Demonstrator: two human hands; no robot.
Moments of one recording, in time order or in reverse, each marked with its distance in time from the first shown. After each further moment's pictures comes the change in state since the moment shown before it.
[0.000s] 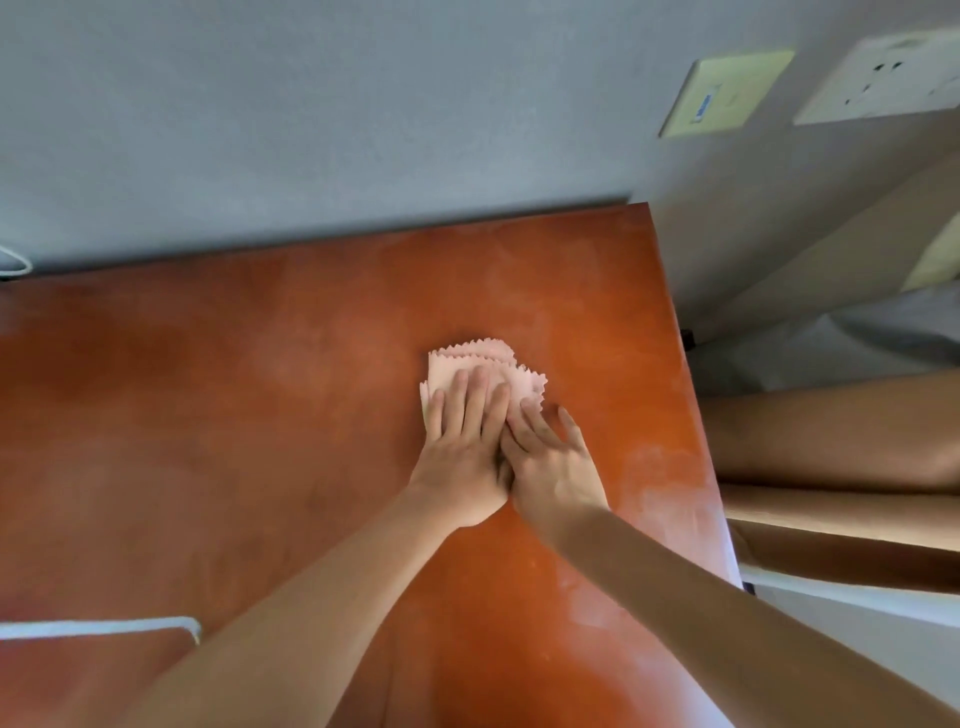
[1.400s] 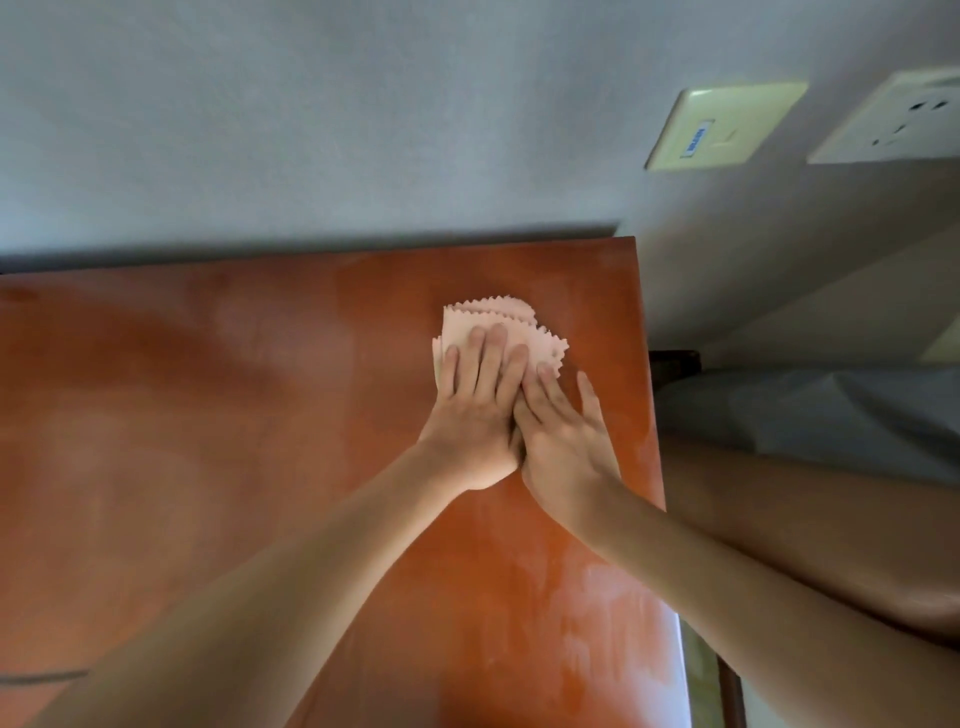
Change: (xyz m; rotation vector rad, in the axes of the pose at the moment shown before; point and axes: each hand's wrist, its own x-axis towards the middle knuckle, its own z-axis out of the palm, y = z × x) left_hand 0.106 0.046 -0.048 0.041 0.049 -0.036; right_hand 0.052 0.100 -0.049 -0.081 -0.041 -0.044
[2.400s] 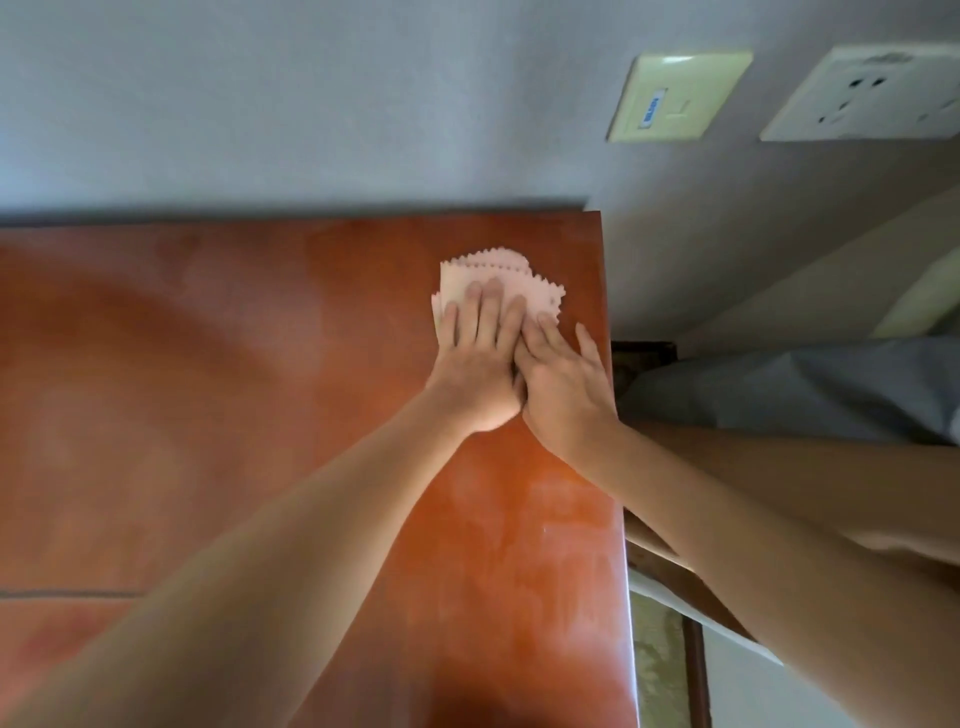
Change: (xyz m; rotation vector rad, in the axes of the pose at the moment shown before) left_hand 0.023 0.038 -0.011 -0.062 0.038 -0.057; right_hand 0.002 0.040 -0.008 0.031 0.048 0.038
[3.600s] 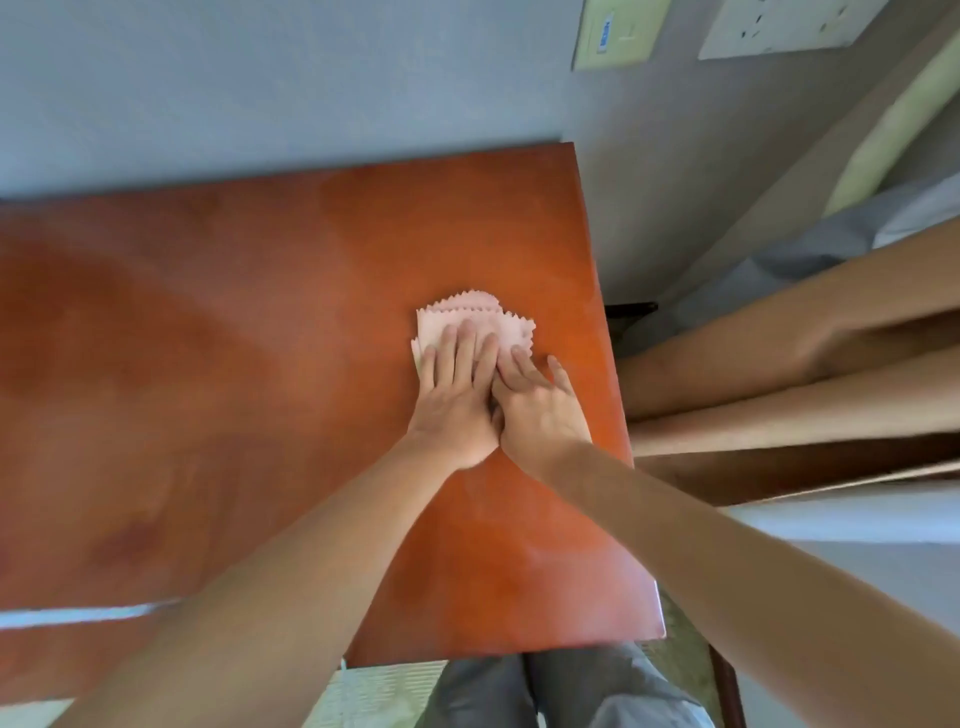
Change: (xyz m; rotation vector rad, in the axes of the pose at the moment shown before) left_hand -0.145 0.004 0.068 -0.024 -0.023 0.001; right_hand -0.119 -0.073 0.067 0.045 0.007 0.010
